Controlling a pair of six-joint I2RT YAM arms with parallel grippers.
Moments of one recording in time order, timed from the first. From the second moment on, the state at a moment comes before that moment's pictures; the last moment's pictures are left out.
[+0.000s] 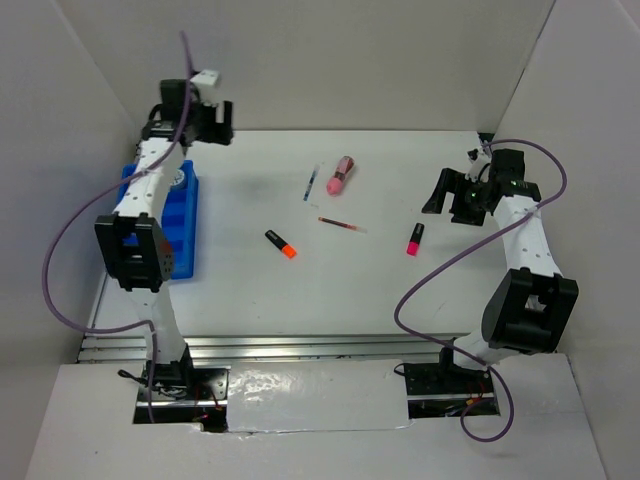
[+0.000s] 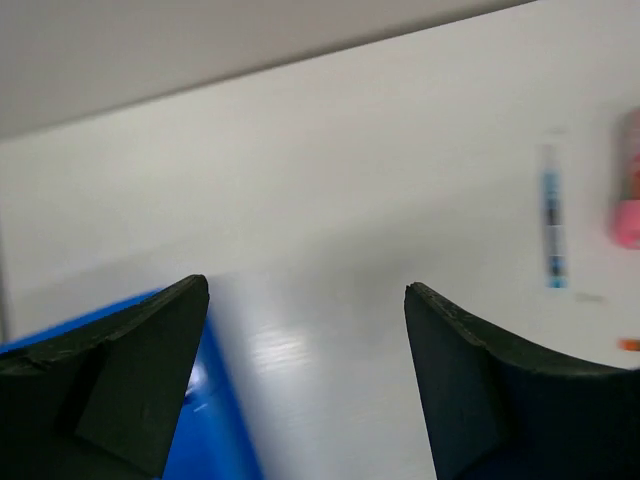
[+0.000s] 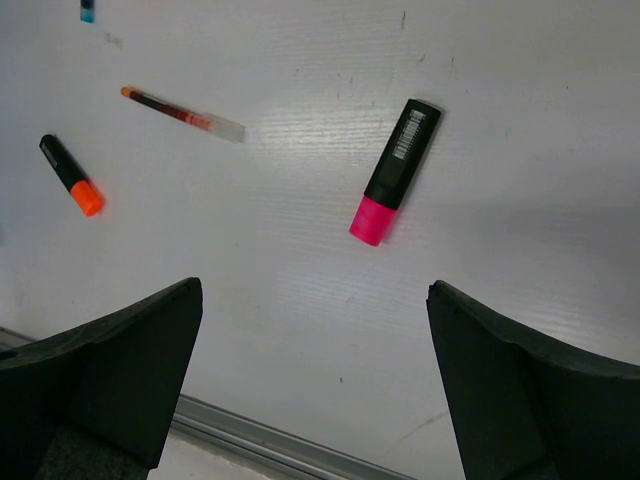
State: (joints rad) left arm 0.05 2.01 1.98 -0.51 0.18 0.12; right arm -0.23 1.48 1.27 -0.74 -0.47 0.08
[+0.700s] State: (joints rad) left arm -0.47 2.42 2.13 -0.35 0.06 -0.07; right arm -0.23 1.48 1.27 -0.74 -0.45 0.08
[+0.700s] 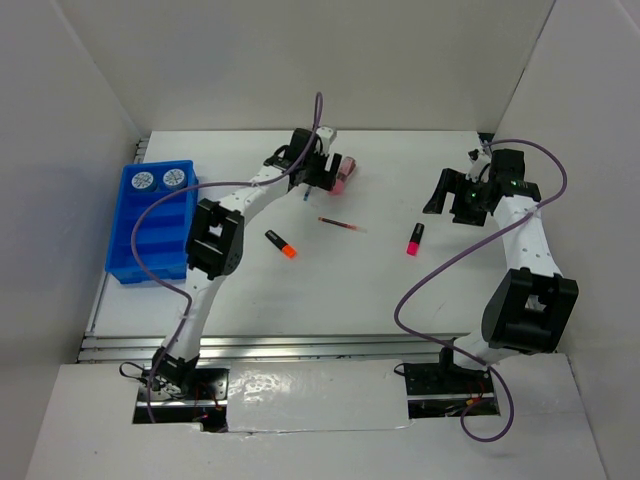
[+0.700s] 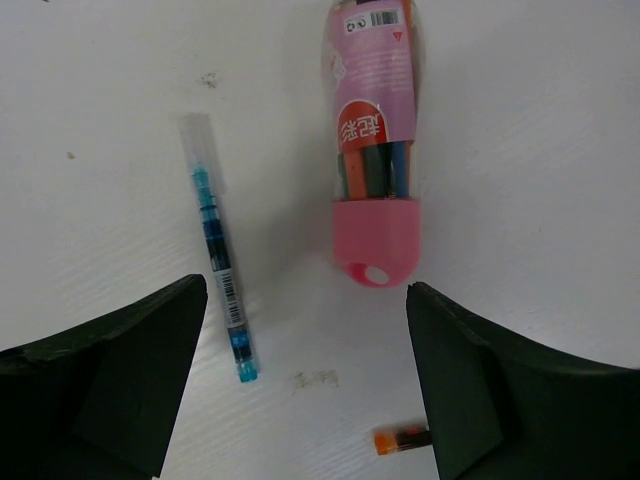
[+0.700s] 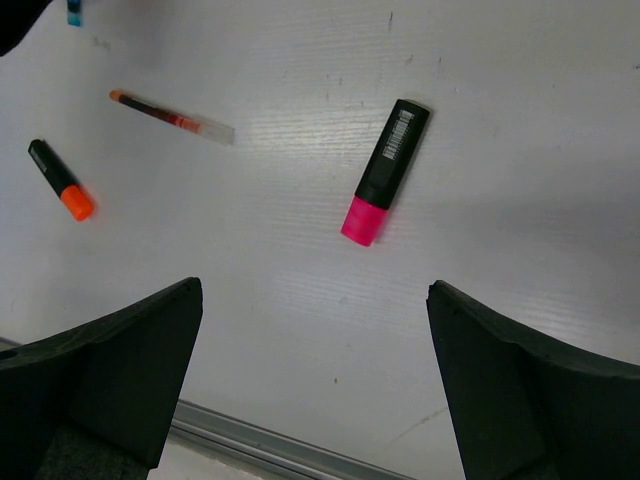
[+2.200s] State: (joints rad) left arm -0.55 2.55 2.18 -0.28 0.03 -0.04; right arm -0.23 1.48 1.27 -0.74 -0.47 0.09
